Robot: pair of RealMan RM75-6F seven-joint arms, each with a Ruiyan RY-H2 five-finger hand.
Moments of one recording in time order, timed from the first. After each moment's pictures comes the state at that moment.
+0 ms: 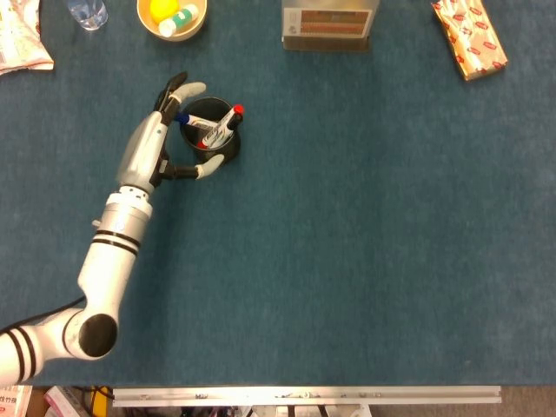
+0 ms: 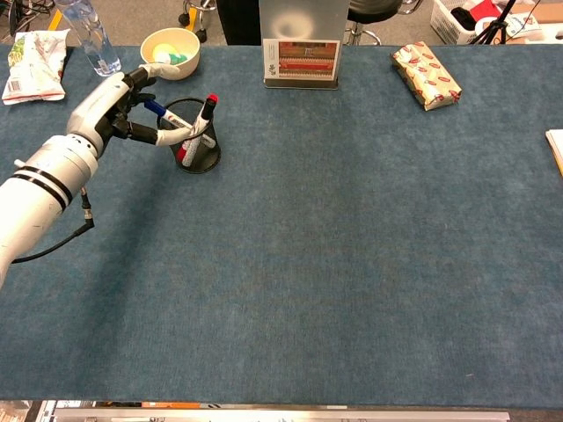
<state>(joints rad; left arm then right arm) -0.52 -1.61 -0.31 -1.54 1.10 1.03 -0.23 0.07 -1.13 0.04 -1.58 -1.61 1.57 0.20</state>
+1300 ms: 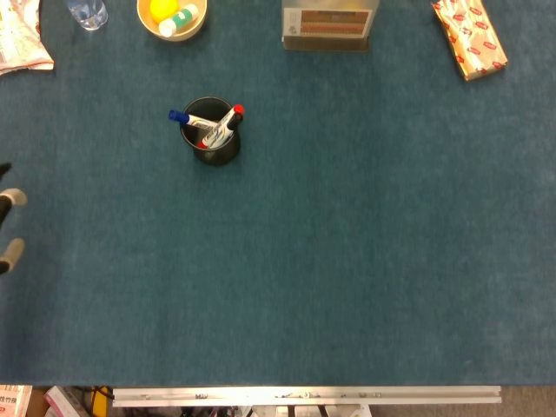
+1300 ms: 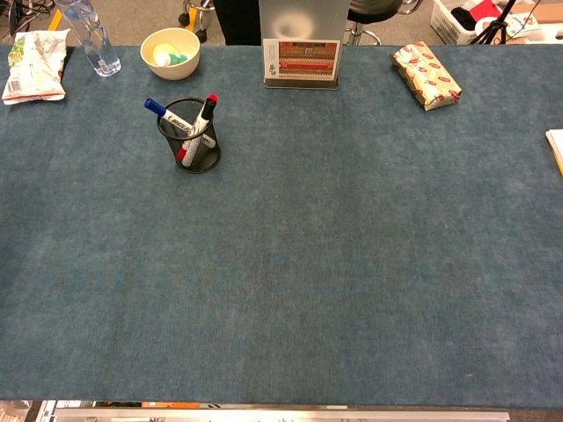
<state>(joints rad) -0.14 -1.17 0.08 -1.56 1.56 1.58 0.26 0.05 -1.12 0.06 -1.53 -1.67 1.68 0.23</state>
